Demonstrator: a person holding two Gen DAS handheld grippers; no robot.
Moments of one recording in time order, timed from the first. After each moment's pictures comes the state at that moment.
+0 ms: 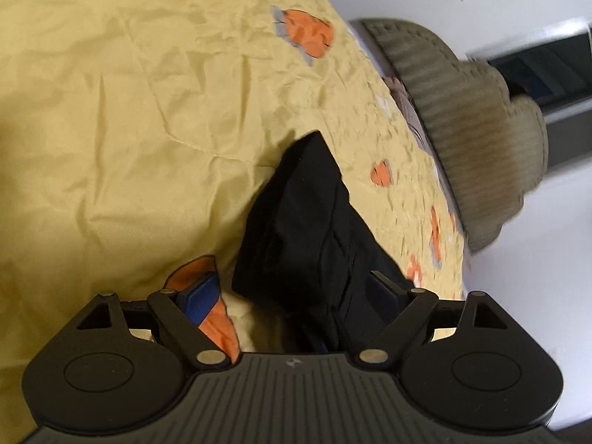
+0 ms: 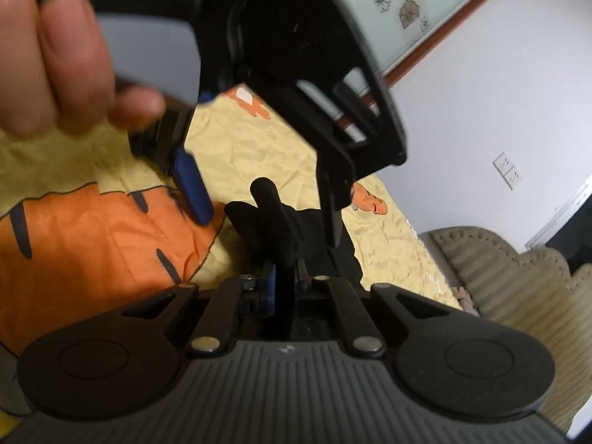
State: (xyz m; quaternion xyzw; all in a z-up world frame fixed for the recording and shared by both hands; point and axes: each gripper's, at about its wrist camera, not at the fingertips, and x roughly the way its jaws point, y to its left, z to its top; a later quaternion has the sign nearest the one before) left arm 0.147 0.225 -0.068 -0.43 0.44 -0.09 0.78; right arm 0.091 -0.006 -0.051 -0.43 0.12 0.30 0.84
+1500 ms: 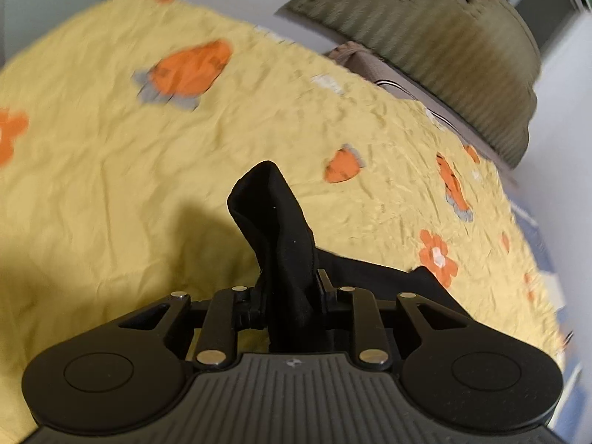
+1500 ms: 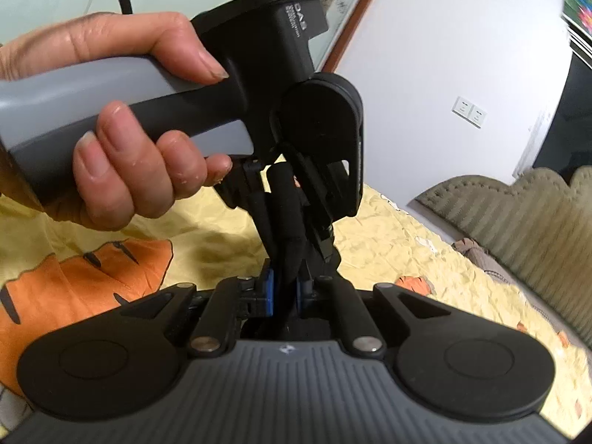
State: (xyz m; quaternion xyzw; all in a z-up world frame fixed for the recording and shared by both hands) left arm 0.209 0.124 0.009 -0.18 0.44 -0.13 0.87; right arm 0.096 -0.057 -0.008 -0.27 0.13 0.27 0.91
